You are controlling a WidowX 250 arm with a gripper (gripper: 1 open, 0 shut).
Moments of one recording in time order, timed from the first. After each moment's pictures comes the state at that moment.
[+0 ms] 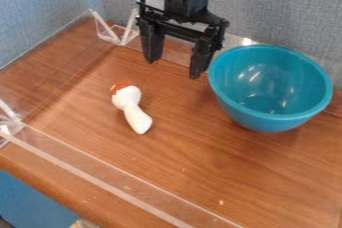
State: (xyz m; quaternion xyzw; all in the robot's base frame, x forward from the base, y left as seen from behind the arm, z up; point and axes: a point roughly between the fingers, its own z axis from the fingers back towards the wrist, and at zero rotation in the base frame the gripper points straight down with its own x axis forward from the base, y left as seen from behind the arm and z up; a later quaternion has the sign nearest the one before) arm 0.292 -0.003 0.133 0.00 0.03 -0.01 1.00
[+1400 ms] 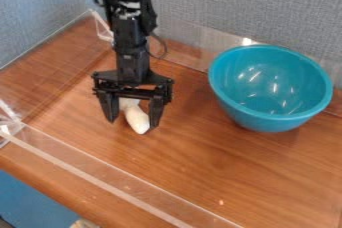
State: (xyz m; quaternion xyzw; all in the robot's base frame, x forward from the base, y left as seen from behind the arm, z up) arm 0.279 0.051 0.038 -0.02 0.03 0.17 0.99
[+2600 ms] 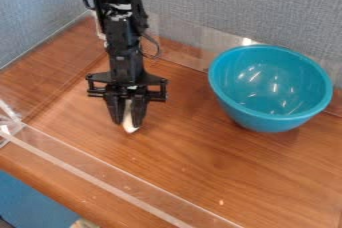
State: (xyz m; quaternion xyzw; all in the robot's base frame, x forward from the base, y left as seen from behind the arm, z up) arm 0.275 0.058 0.042 -0.04 0.03 0.17 0.98
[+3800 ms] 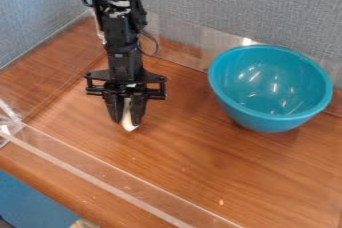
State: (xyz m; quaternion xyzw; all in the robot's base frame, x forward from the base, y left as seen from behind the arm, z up) arm 0.274 0.058 0.042 -0.04 0.03 0.17 0.98
